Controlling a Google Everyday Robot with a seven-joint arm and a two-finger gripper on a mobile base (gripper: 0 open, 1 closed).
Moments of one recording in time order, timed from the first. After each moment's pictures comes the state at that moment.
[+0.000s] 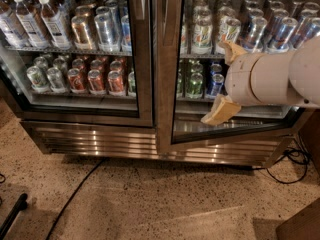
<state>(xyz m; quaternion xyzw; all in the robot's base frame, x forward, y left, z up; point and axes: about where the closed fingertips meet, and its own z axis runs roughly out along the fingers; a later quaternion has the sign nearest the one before) 0.534 -0.130 0.909 -0.60 0.65 -0.11 0.45</state>
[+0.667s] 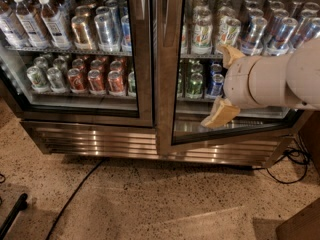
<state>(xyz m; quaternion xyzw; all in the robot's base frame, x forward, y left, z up) 0.531 -0.125 0.902 -0.61 0.65 -0.11 0.44</state>
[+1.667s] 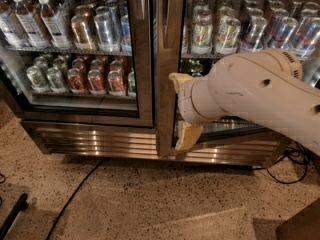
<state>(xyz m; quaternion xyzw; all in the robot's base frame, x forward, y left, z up) 0.515 -0.047 0.832 -0.72 0.61 -0.09 0.33</state>
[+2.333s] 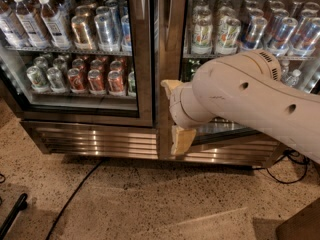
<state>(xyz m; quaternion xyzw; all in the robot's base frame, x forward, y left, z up) 0.513 -0.031 0.813 -0.74 0.59 -0.09 0.30</state>
